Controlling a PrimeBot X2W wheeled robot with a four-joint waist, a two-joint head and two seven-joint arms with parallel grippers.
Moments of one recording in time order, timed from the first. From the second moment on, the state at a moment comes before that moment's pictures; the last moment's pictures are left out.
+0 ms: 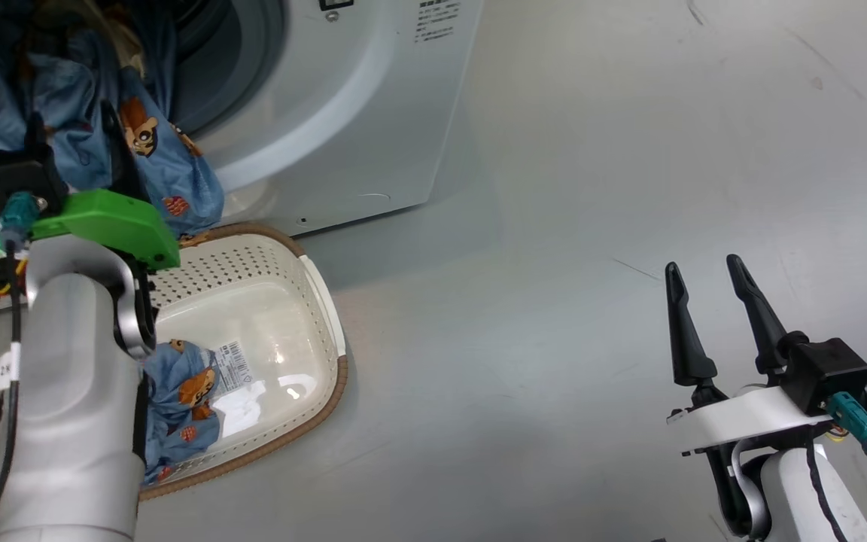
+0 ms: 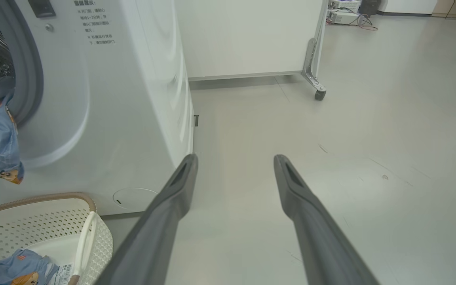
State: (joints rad) left arm -0.70 0.07 0.02 0.67 -0.18 0.10 -0.22; right arm -0.09 -0.04 0.14 0.10 0.17 0.06 -0.26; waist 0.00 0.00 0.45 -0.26
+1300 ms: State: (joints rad) left arm -0.19 0.04 -0.06 0.31 -0.26 0.02 -0.25; right arm -0.05 -0.06 0.11 0.10 0.11 0.10 -0.26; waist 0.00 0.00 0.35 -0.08
